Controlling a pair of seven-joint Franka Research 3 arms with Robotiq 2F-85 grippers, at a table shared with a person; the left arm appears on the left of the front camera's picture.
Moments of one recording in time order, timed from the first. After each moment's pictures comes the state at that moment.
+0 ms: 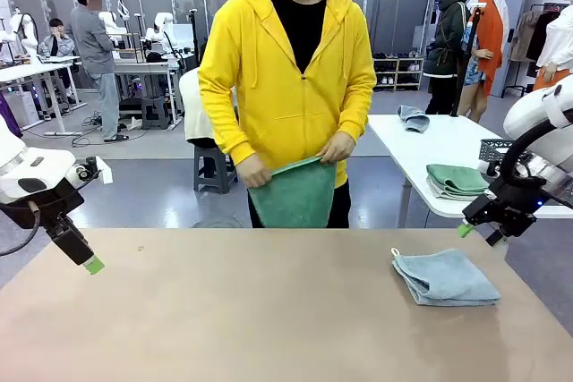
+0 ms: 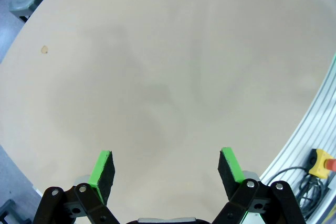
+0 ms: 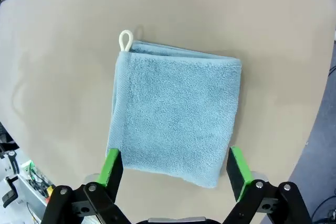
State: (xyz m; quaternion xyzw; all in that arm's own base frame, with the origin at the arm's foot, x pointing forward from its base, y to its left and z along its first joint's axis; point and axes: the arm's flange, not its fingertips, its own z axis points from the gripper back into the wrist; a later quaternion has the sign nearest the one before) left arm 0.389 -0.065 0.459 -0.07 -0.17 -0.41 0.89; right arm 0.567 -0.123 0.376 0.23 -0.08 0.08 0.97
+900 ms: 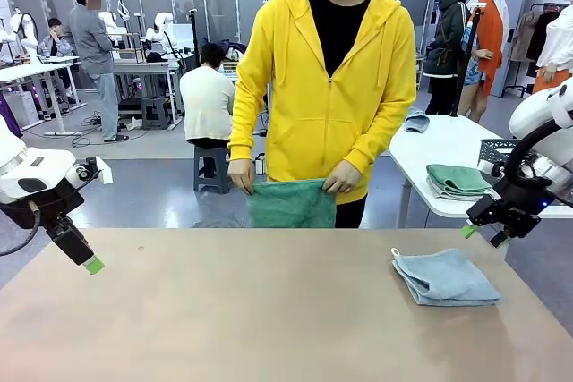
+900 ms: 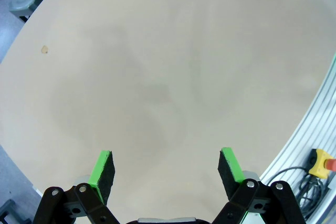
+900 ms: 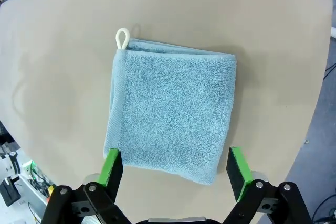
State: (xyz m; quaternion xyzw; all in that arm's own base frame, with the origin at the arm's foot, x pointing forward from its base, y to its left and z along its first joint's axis) left arm 0.389 -0.065 0.459 -0.07 -0.17 -0.41 0.89; right arm 0.565 -0.129 0.376 0.23 -0.08 0.07 0.97
